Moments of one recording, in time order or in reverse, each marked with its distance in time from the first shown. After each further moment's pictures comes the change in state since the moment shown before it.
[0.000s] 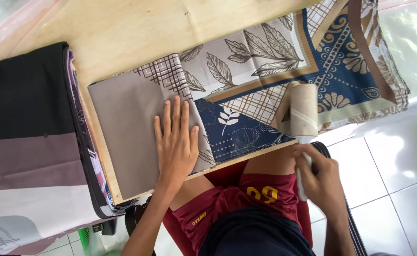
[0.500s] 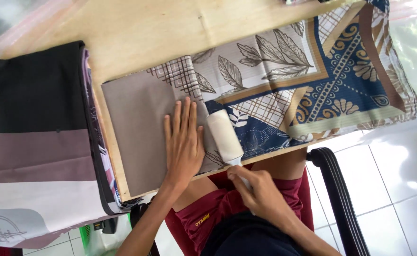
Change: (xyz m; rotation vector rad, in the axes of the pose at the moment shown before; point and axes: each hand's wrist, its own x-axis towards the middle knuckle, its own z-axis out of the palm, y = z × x) left_hand -0.002 -0.004 0.001 -0.323 0.002 -0.033; right_hand -0.014 -0.065 0.077 0.165 -0.378 -0.460
